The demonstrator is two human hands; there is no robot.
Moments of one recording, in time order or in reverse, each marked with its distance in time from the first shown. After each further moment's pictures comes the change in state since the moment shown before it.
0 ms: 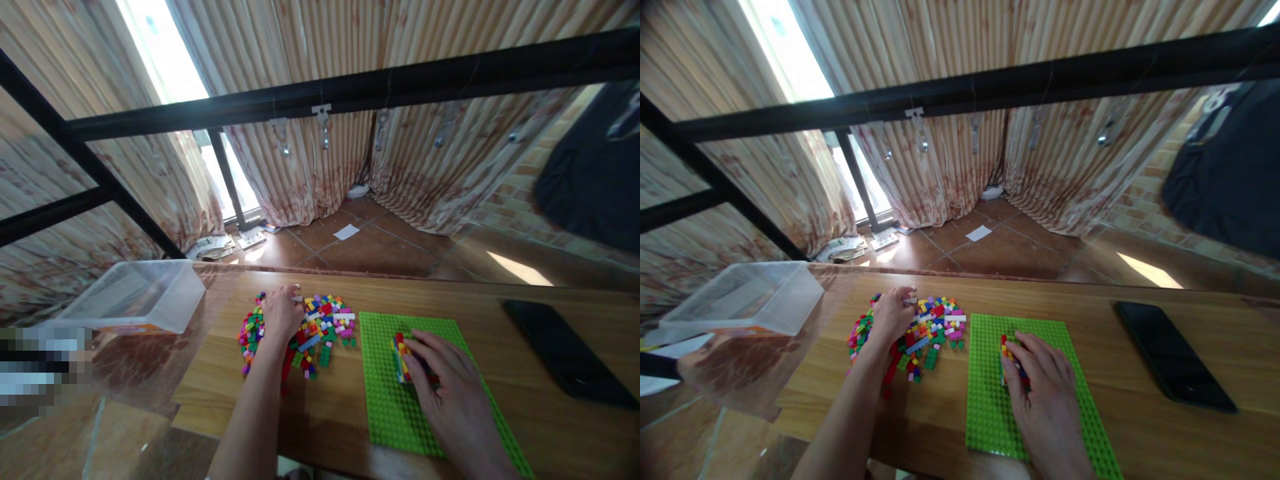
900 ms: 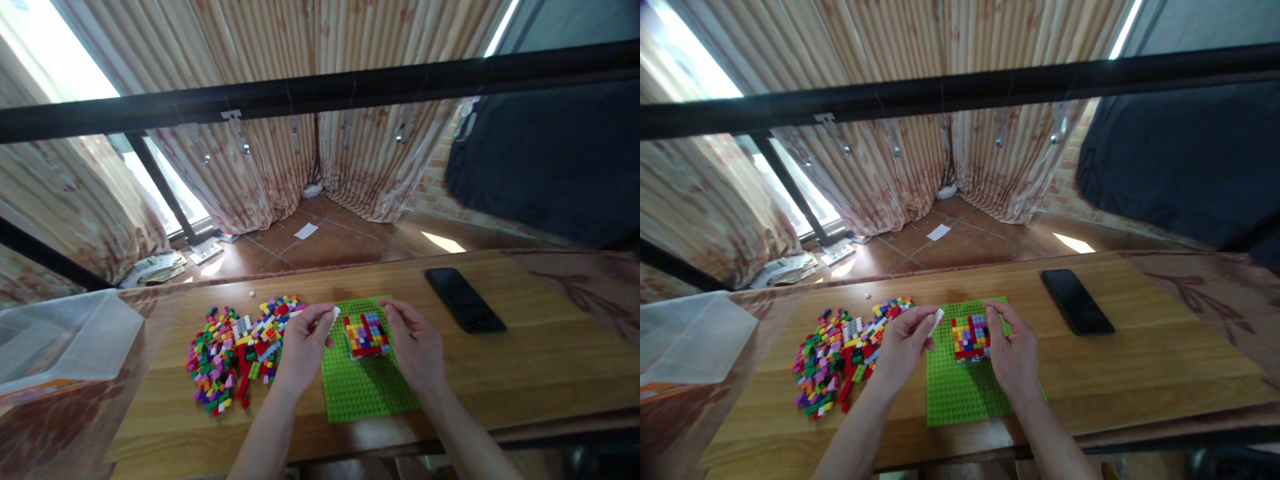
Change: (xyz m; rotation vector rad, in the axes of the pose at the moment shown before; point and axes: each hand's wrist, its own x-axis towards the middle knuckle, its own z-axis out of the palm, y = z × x) left_hand -0.082 0.106 0.002 -1.202 -0.452 -0.009; right_hand 0.021 0.011 -0.020 0.502 0.187 0.590
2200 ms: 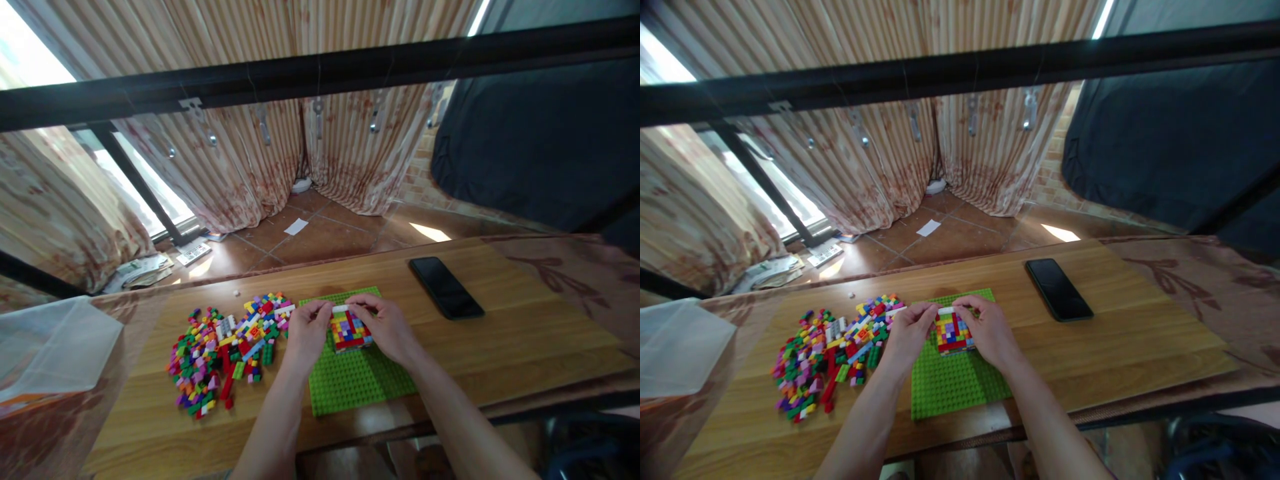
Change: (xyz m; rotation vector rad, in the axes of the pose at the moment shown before) left_hand 0.021 -0.024 0.031 0.066 -0.042 -0.007; right_hand 0.026 0.009 -0.002 -0.006 -0.408 0.016
